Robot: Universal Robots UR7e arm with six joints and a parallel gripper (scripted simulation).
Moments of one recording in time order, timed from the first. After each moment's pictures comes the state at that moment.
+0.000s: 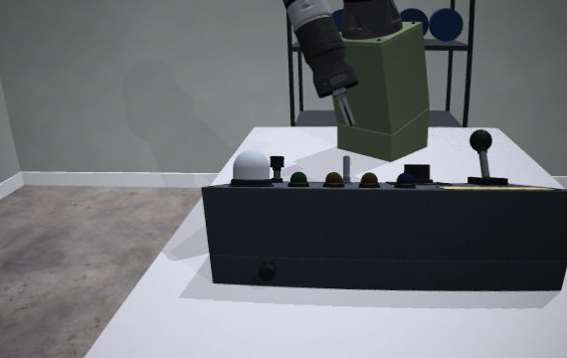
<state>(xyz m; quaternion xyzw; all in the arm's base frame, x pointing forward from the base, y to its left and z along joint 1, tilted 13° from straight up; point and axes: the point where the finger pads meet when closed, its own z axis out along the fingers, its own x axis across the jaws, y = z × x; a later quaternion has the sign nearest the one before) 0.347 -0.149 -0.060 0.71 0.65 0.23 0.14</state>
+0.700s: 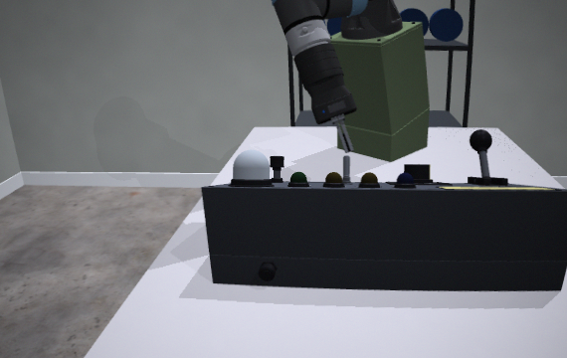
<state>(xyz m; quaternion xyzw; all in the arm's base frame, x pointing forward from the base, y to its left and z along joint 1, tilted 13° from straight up) 0.369 -0.163 -0.100 0.71 0.65 0.23 0.14</state>
